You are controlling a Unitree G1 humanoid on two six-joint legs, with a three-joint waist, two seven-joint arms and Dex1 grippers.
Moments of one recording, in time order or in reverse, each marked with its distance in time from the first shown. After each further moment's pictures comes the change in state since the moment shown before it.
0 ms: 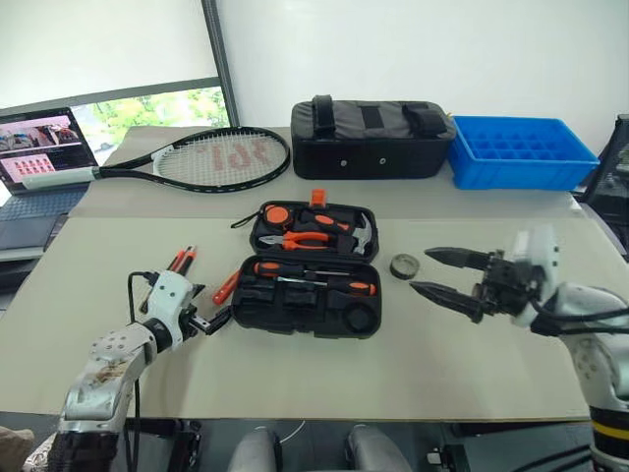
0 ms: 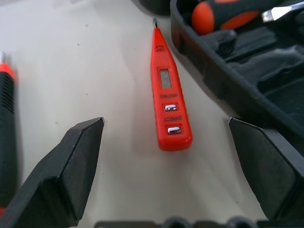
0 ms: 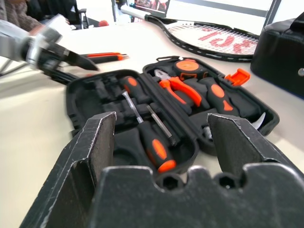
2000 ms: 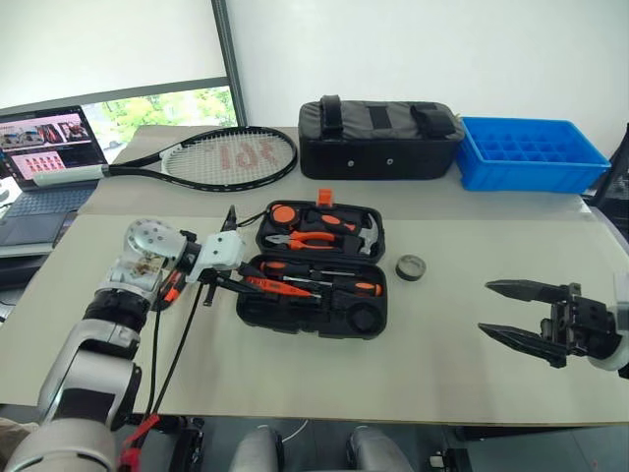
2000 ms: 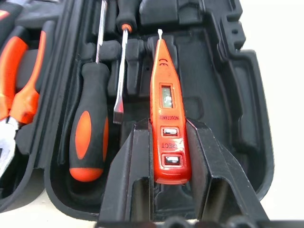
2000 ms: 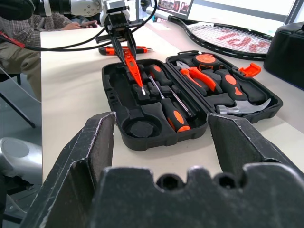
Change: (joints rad) left arm -0.765 0.085 -0.383 0.784 0.170 -0.679 -0.933; right arm 0.181 -0.064 -0.189 0.153 0.078 -0.220 0.303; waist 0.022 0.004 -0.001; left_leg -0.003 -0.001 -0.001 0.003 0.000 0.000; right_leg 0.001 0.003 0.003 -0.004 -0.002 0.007
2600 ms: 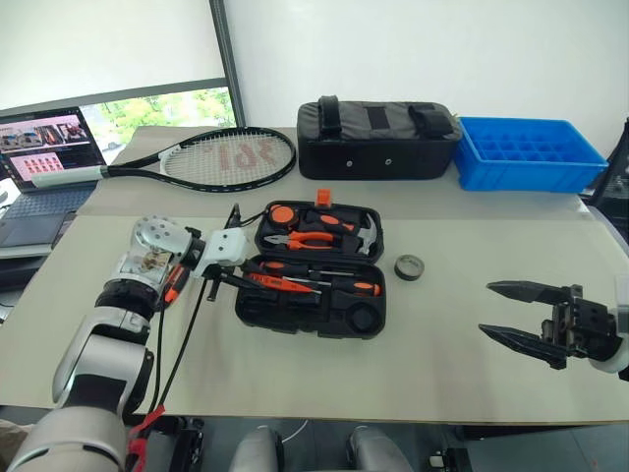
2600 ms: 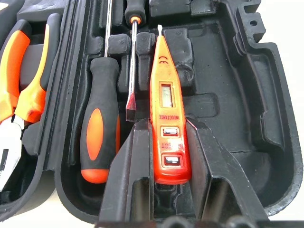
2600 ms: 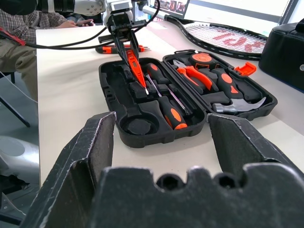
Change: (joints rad) left arm -0.050 -0.032 0.003 0.106 0.057 -0.047 0.004; right arm 0.014 0.000 0.000 -0.002 0.000 -0.022 -0.008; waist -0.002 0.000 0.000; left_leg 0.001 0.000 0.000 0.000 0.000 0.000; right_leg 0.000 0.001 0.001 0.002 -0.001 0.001
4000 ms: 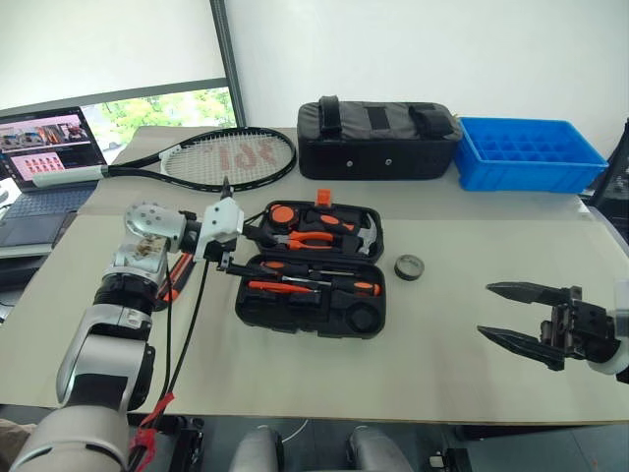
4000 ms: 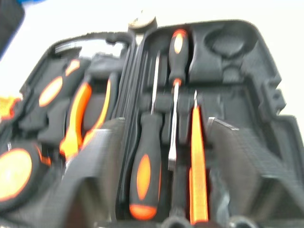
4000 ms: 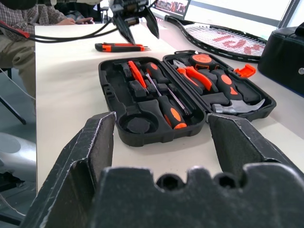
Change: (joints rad) left arm 0.026 -0.026 0.117 -0.160 -0.118 0.152 0.019; right arm 0.006 0.022 0.016 0.004 -0.020 -0.043 0.005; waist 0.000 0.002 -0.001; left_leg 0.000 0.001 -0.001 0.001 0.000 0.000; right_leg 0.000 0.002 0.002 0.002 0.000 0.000
